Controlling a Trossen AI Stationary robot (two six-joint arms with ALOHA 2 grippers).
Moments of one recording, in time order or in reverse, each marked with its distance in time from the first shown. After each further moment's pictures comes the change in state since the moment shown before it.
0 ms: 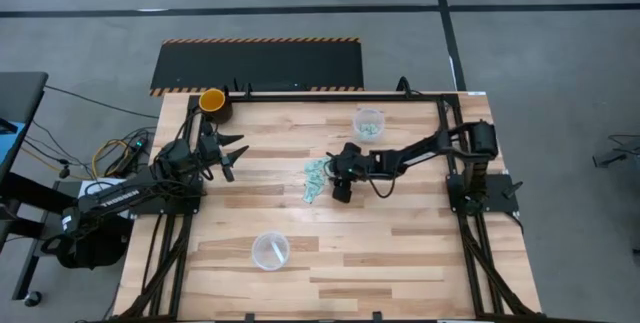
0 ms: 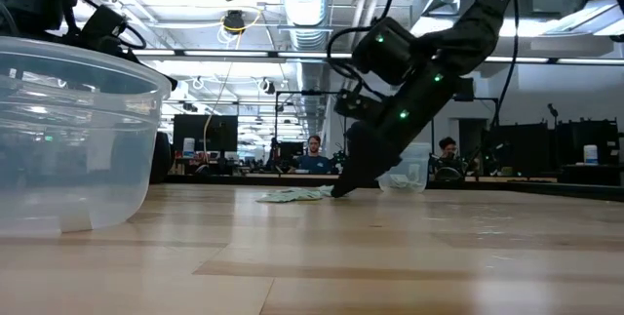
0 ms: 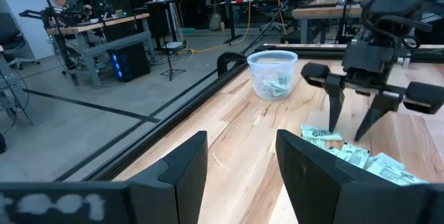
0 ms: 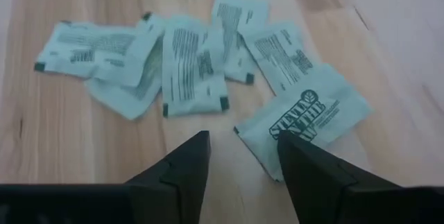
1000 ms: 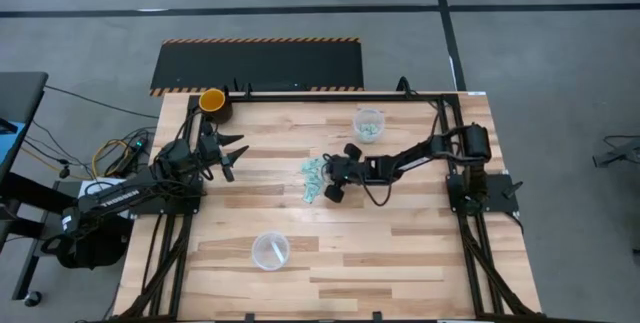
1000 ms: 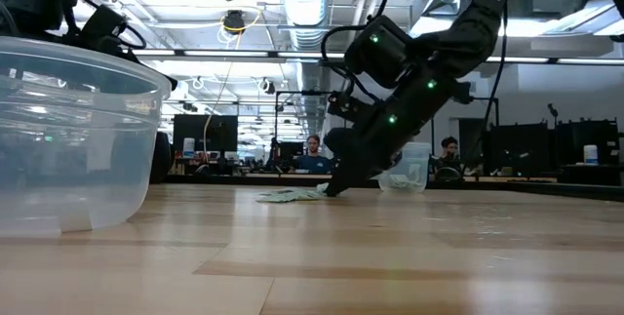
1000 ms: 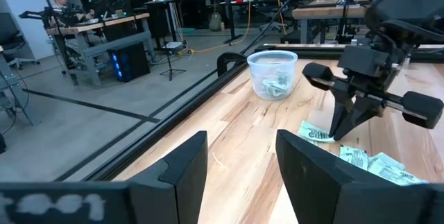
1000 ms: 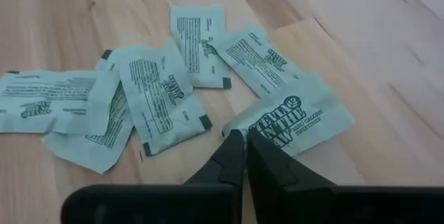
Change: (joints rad) left arm 0.000 0.000 0.000 0.000 0.001 0.000; right arm 0.058 0.070 0.021 0.019 0.182 0.145
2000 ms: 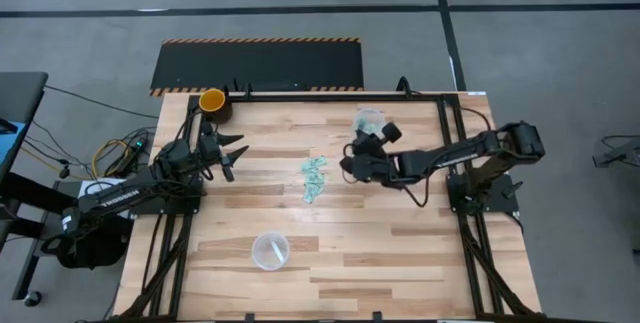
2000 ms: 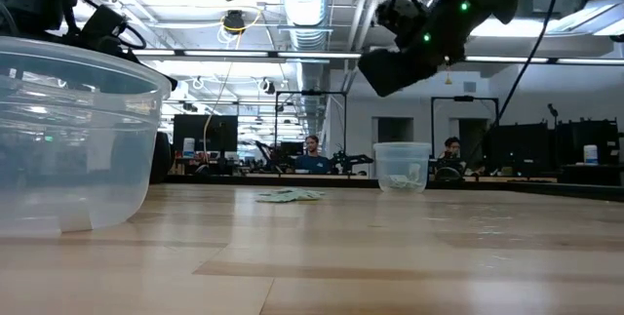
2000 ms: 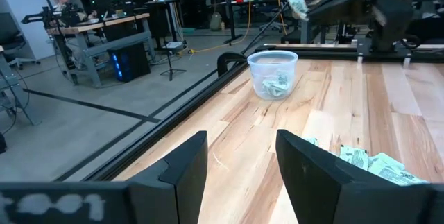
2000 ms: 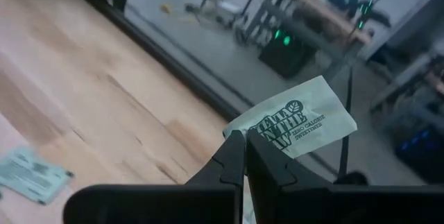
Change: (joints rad) left arm 0.000 0.000 0.000 0.000 -0.001 0.000; right arm 0.084 -0.412 -0.004 -0.318 0.776 0.035
